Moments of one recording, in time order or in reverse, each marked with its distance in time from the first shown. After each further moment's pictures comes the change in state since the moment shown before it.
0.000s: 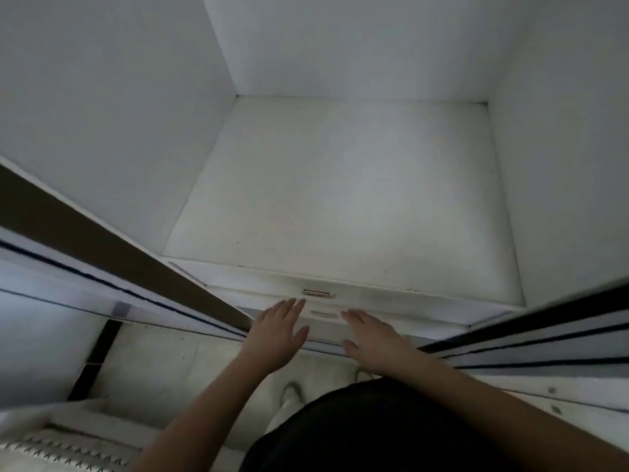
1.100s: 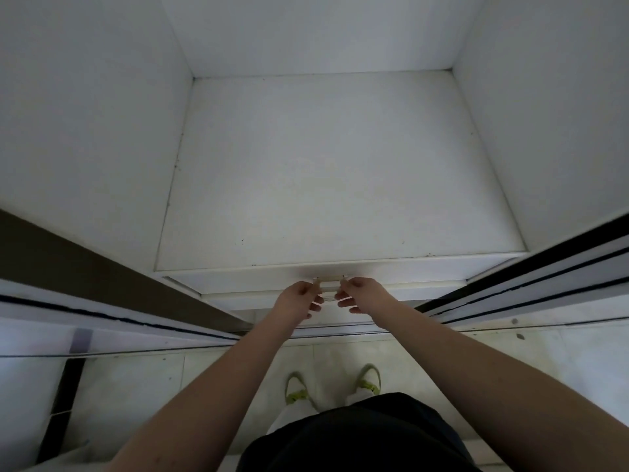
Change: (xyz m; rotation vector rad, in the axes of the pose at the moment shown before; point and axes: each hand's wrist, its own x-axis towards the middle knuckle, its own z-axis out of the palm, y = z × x) left_hand 0.061 -0.032 0.002 -1.049 -0.206 -0.273; right_hand 0.065 -0.046 0.013 1.122 0.260 0.506
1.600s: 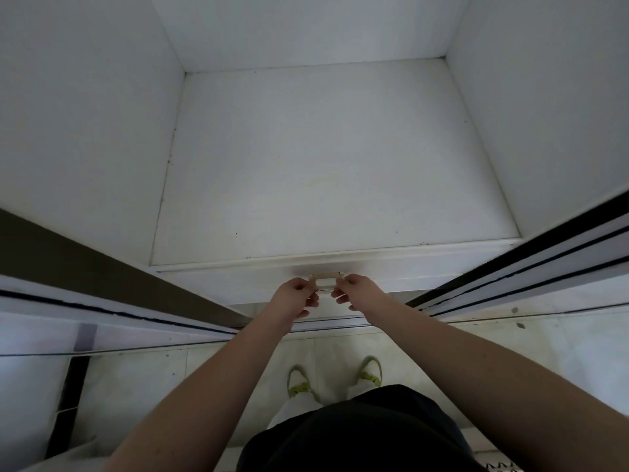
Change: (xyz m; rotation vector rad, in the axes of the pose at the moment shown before) left_hand -0.013 0.001 0.002 -0.135 -0.022 -0.092; right_hand -0.012 0.008 0.008 0.026 0.005 -0.014
